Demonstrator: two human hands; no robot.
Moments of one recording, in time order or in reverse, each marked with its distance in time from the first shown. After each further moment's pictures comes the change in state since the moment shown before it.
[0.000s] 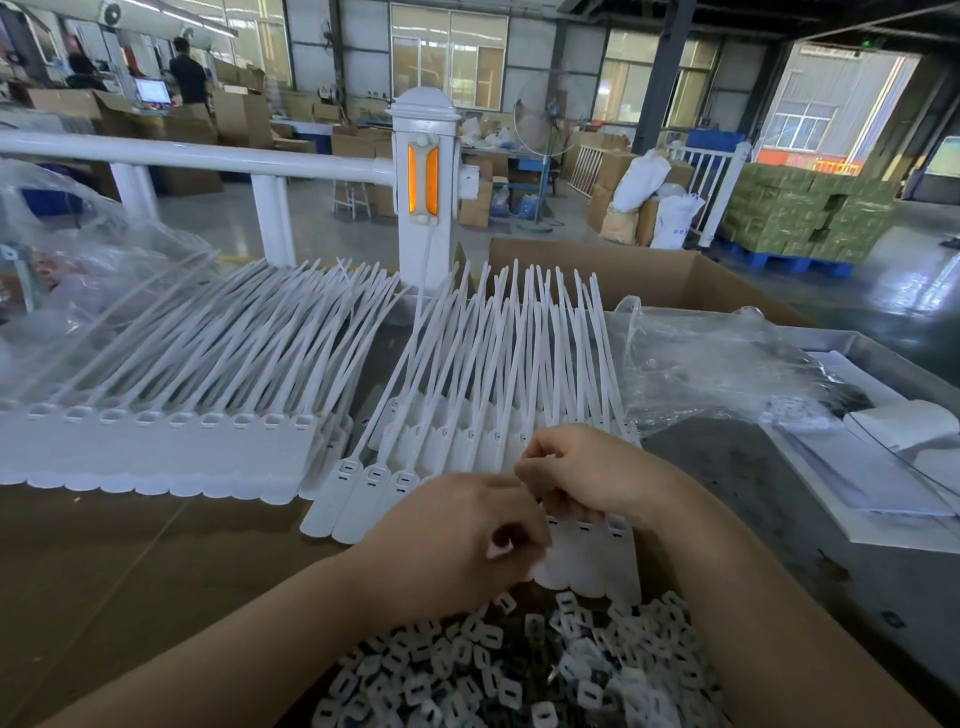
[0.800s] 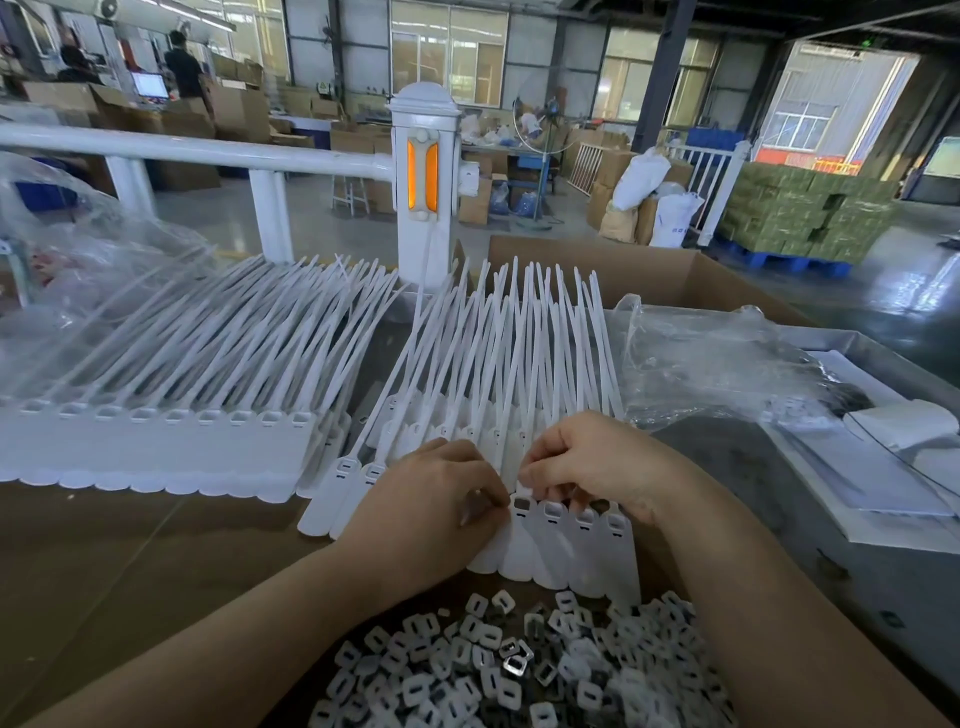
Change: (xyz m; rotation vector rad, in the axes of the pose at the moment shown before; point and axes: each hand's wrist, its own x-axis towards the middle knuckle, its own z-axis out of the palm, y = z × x) left_hand -0.003 -0.022 0.005 0.107 0.178 -0.231; right_hand 0.001 0.000 -0.008 0.162 -0.008 0.033
